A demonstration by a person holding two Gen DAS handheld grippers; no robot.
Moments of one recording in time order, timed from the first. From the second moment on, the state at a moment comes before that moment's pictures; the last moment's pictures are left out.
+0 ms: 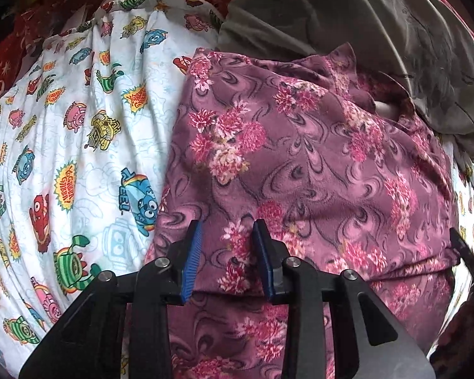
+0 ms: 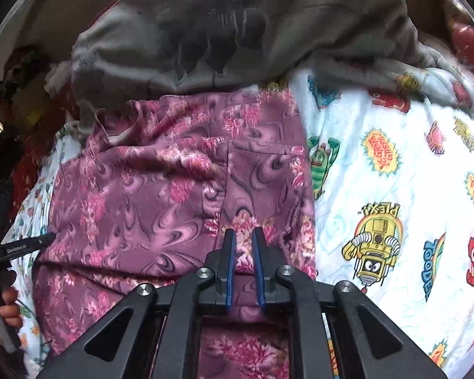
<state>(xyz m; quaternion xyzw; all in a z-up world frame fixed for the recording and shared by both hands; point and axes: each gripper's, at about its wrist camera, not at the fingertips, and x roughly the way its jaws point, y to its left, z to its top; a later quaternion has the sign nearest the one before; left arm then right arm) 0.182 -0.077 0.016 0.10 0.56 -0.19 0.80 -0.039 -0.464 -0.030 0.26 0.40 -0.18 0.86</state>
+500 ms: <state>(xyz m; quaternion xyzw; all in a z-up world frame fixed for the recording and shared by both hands) 0.095 -0.050 0.017 0.10 0.60 -0.26 0.75 -0.082 -0.418 -0.033 0.22 0.47 -0.13 0.84</state>
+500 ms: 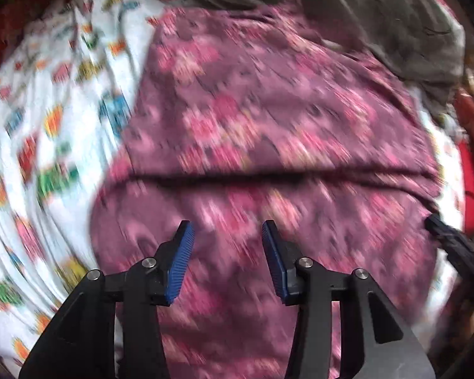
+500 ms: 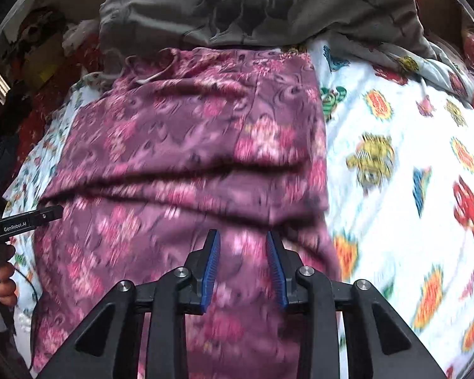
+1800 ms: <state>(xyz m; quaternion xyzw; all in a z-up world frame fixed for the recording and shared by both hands) 0.190 -0.016 0.064 -0.04 0.58 -0.29 0.76 -0.061 -0.495 0.007 0.33 0.32 -0.20 0.87</state>
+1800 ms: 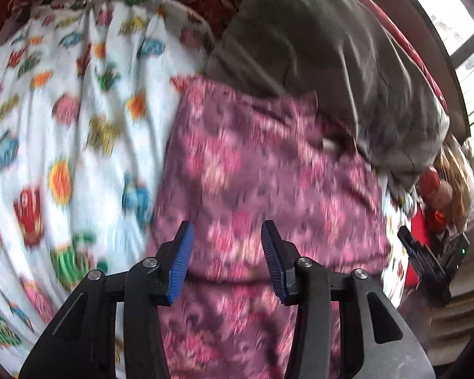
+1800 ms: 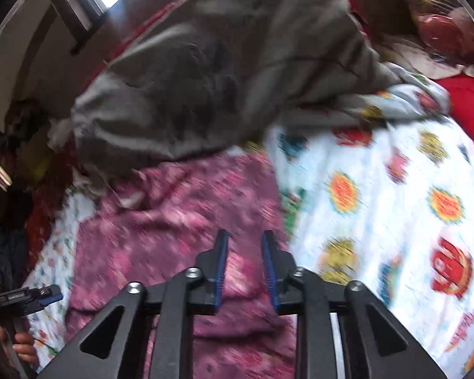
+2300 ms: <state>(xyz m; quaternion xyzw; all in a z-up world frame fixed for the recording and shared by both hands) 0.226 -0.070 0.017 0.01 0.60 -0.27 0.75 0.058 -0.466 -0.039 0.29 0.38 -0.16 0.86</state>
